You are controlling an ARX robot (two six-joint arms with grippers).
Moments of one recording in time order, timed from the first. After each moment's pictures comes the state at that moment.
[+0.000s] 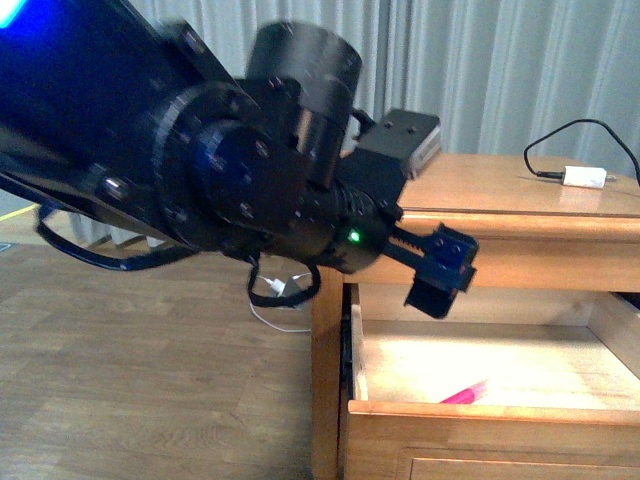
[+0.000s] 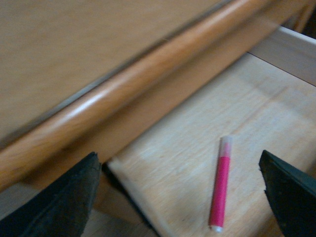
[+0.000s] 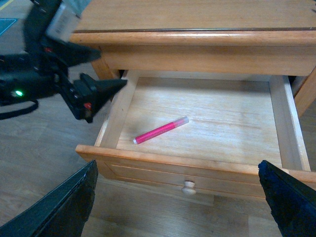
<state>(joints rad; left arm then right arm) -0.50 1.99 1.37 0.27 0.13 0.24 0.11 0.80 0.70 -0.31 -0.10 0.09</state>
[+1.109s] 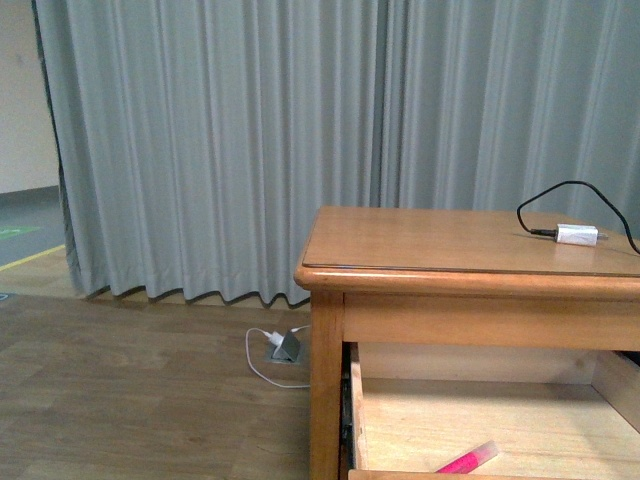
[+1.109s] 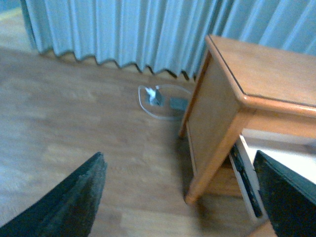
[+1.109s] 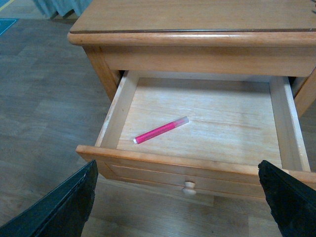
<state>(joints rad) -0.09 0.60 0.47 0.06 -0.07 -0.16 0.11 0.80 0.70 -0.31 -0.10 0.09</state>
